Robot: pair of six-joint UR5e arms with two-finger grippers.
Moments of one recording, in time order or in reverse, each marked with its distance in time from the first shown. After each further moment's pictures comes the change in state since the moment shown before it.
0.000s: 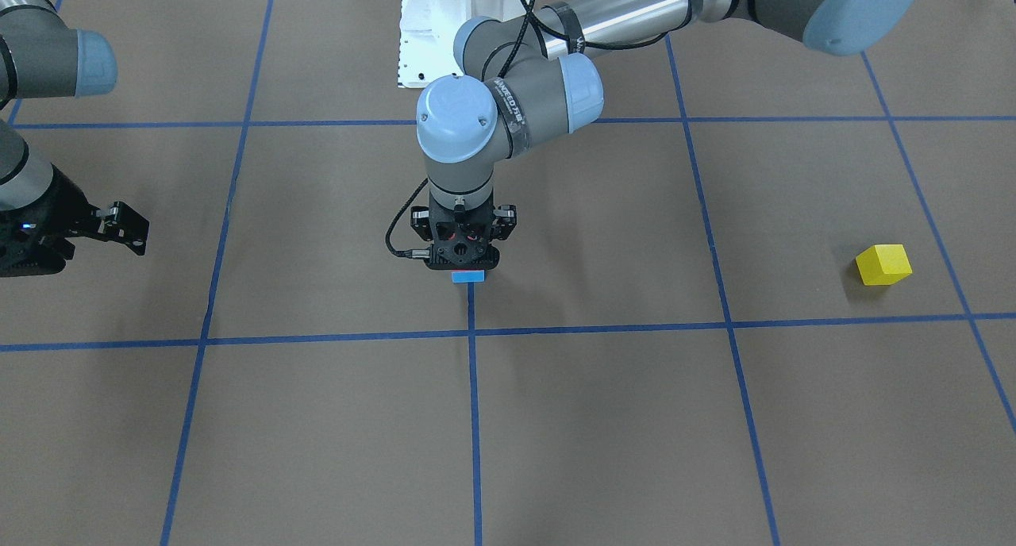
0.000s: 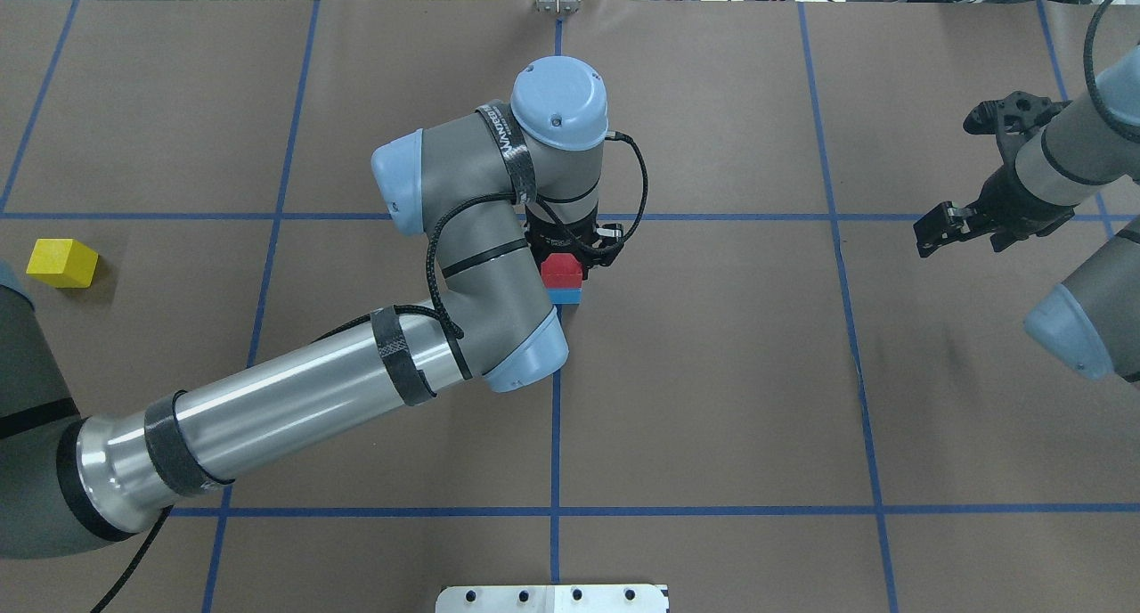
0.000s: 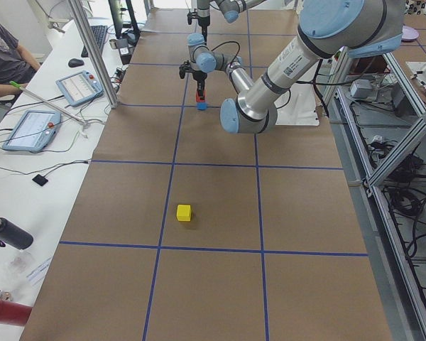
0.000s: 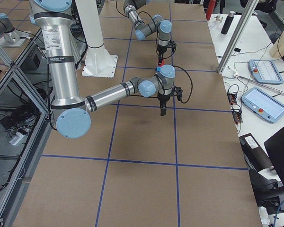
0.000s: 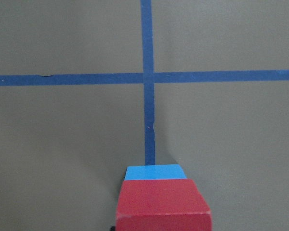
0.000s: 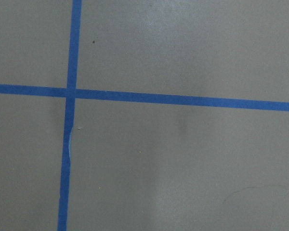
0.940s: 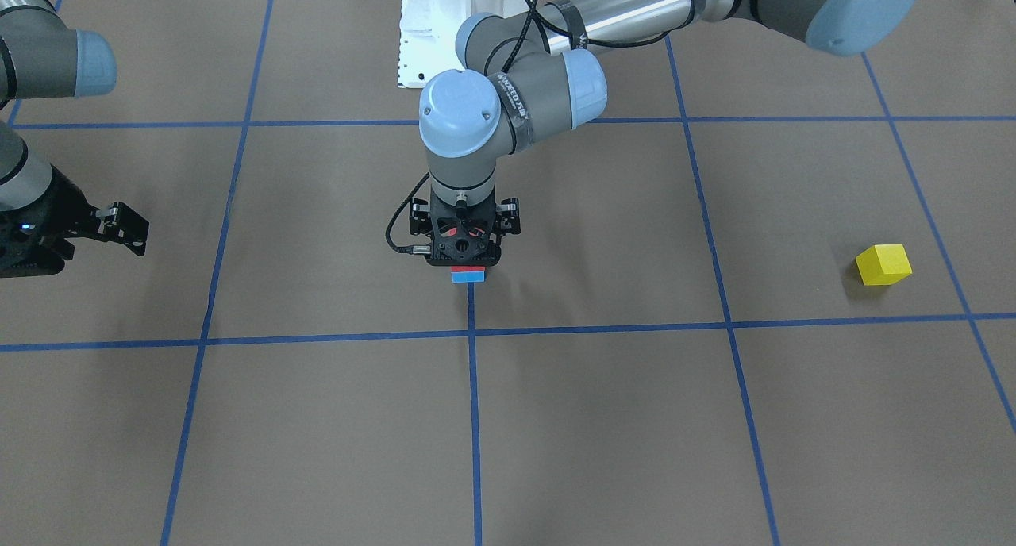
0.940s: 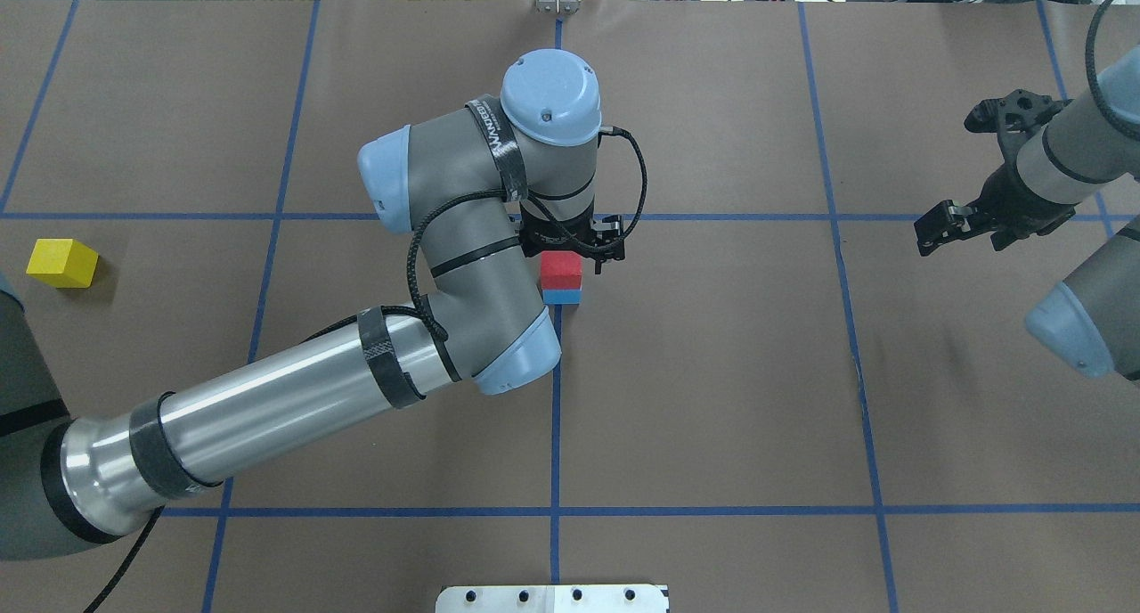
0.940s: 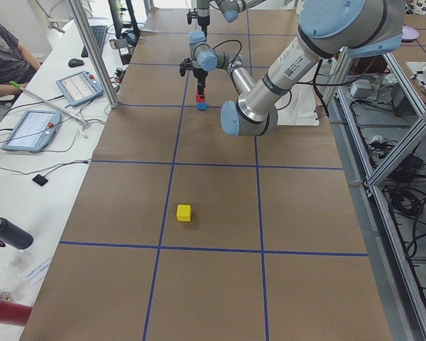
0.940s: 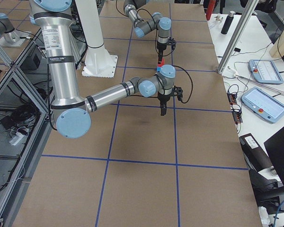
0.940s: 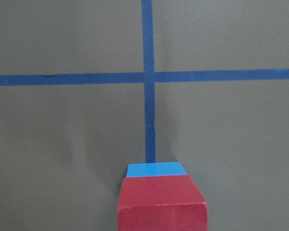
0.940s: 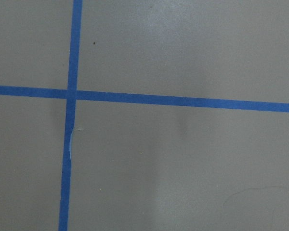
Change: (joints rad) left arm -0.015 0.050 -0.128 0.044 -0.006 0.018; right arm 0.007 0.001 -0.001 0.000 0.003 0.000
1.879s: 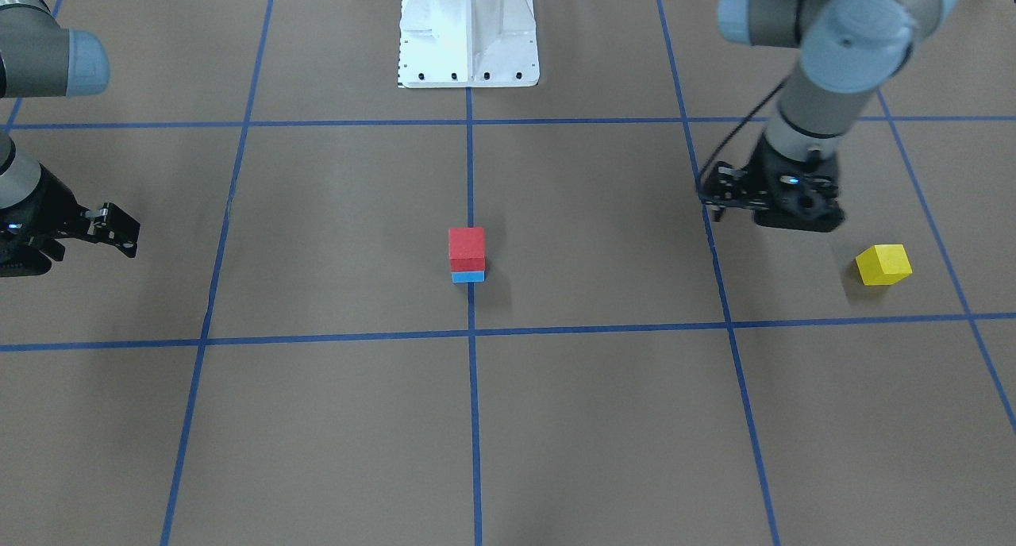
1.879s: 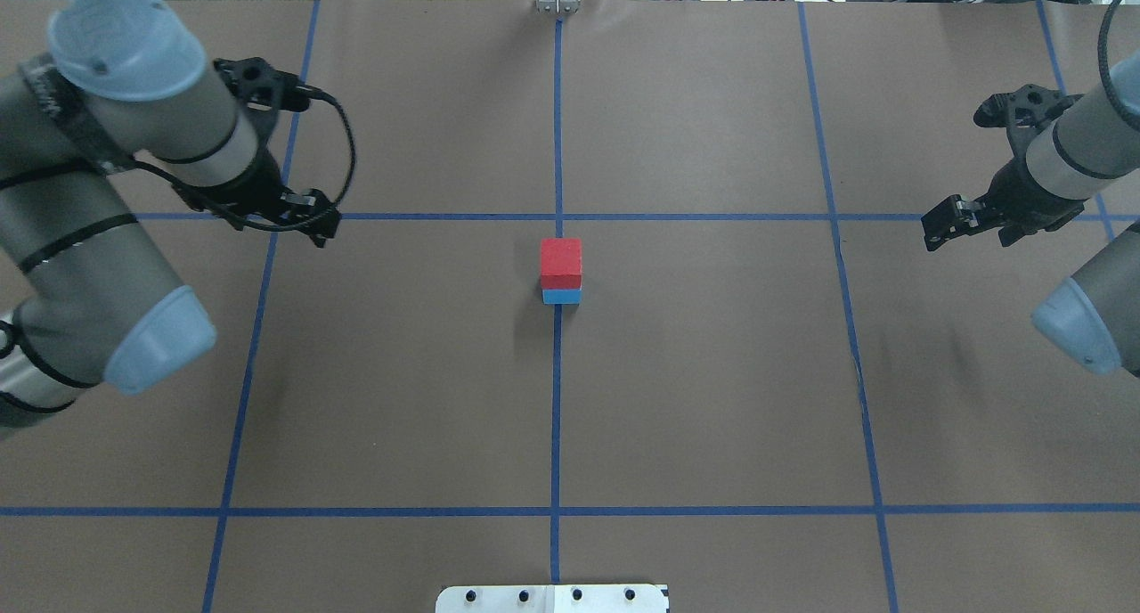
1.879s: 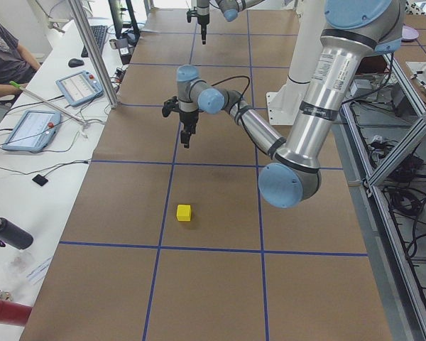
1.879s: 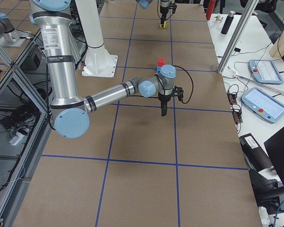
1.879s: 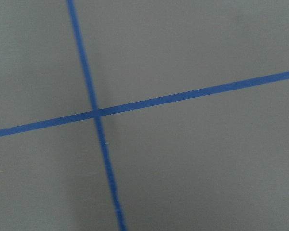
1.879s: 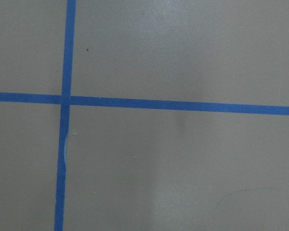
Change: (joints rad) left arm -0.375 0.720 -0.487 0.013 -0.069 0.560; right arm 0.011 -0.006 0.003 0.006 -0.003 0.002
